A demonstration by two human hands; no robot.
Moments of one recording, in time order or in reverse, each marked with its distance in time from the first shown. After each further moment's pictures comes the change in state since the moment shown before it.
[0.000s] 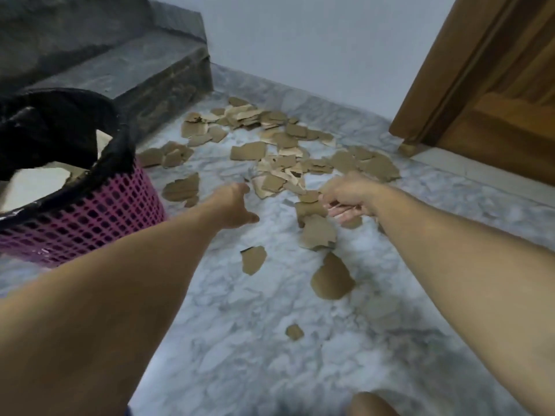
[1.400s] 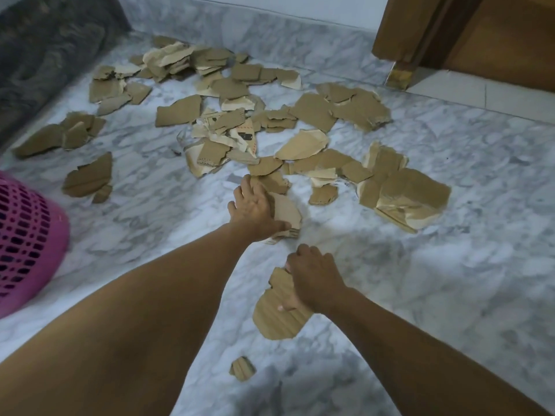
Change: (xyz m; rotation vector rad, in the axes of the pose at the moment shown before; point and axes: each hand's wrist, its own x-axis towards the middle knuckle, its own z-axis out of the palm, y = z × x) left_hand 0.139 0.107 0.202 0.119 -0.003 0.008; right_hand 0.090 0.189 0.081 -0.829 -0.041 -0.345
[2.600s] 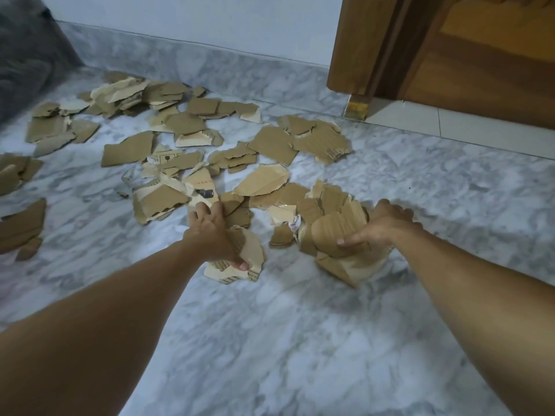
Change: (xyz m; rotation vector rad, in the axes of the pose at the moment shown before) left_hand 0.049 0.014 -0.023 0.162 -0.094 -0.006; right_hand 0.048 0.204 -0.100 0.306 0.066 0.728
